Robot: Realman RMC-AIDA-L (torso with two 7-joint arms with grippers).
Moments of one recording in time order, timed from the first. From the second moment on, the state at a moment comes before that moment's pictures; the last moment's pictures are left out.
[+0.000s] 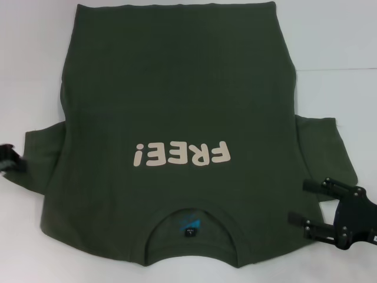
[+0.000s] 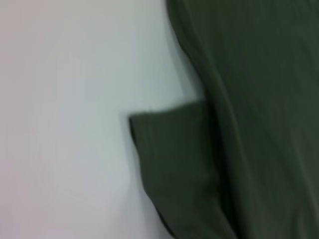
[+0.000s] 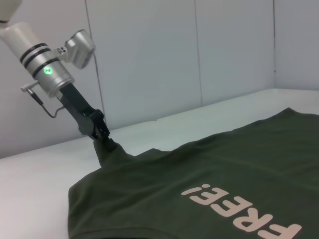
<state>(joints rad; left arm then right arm) -0.68 -1.96 0.51 0.85 2.74 1.42 -2.55 0.33 2.09 -0.46 -0.52 -2.03 -1.63 0.95</state>
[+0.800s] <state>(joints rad) -0.69 -1.91 0.47 1.03 2.75 1.51 -2.60 0.35 2.09 -0.44 -0.52 -2.03 -1.63 0.95</state>
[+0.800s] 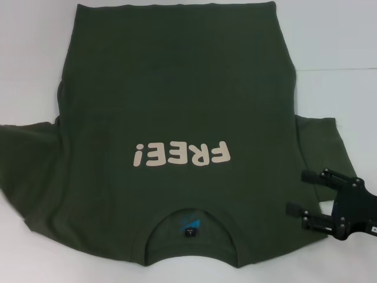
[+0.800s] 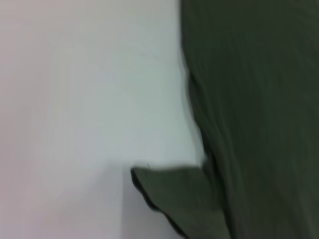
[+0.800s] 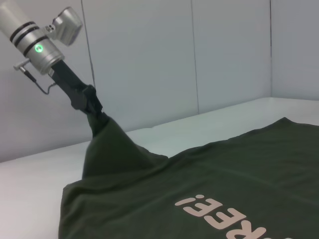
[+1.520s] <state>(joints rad) -0.74 -1.96 0.49 1.03 2.58 1.62 -2.62 0.35 2.09 -0.44 -0.52 -2.03 -1.63 0.95</state>
